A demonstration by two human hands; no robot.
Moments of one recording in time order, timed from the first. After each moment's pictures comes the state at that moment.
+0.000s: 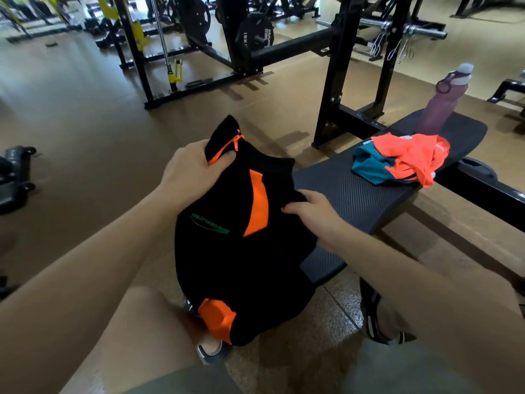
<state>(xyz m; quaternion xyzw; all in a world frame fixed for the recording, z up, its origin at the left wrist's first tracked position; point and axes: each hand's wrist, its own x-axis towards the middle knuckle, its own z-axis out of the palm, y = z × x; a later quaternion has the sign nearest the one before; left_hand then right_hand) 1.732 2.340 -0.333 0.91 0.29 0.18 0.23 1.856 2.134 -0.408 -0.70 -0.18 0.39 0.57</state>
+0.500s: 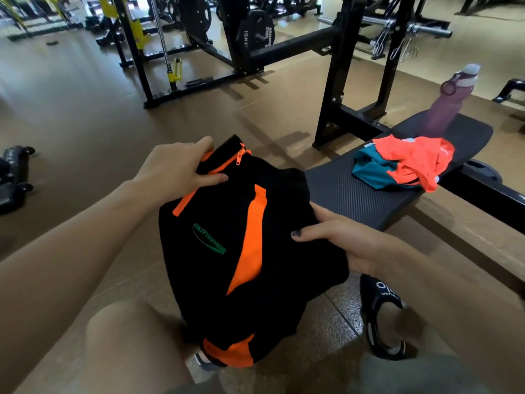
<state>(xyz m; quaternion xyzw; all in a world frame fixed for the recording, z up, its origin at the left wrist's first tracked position) 1.746 2.381 -0.330 0.98 0.16 0.08 -0.08 1.871 2.088 -0.388 -0.53 -0.24 0.60 0.56</state>
